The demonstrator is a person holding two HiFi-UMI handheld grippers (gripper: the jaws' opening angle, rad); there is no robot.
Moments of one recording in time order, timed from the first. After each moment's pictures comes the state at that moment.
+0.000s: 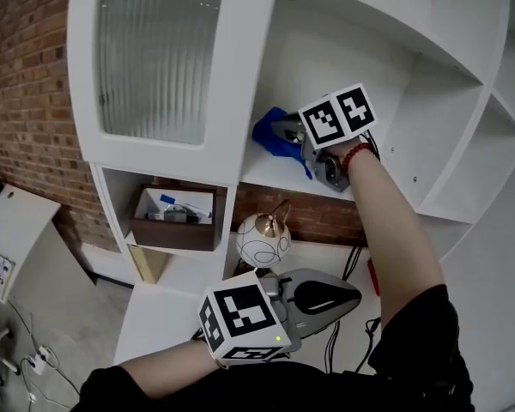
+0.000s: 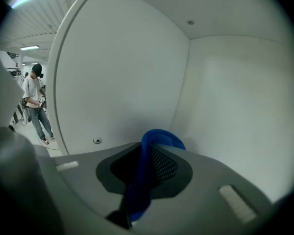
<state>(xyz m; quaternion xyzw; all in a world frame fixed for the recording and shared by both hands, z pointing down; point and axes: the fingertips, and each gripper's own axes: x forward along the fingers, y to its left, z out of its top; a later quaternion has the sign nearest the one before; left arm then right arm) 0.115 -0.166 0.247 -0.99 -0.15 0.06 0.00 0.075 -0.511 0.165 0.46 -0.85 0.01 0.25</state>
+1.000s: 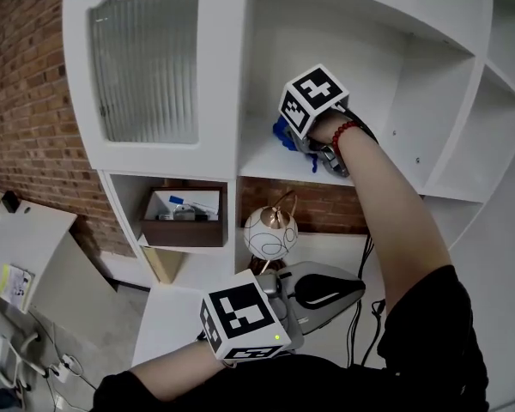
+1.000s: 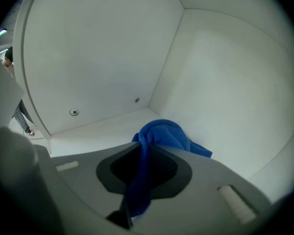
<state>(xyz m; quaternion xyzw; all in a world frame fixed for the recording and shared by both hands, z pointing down) 0.114 -0.155 0.252 -0.99 -0.13 0.05 0.02 0.125 -0.509 0.202 0.55 -0.74 0.07 0.39</state>
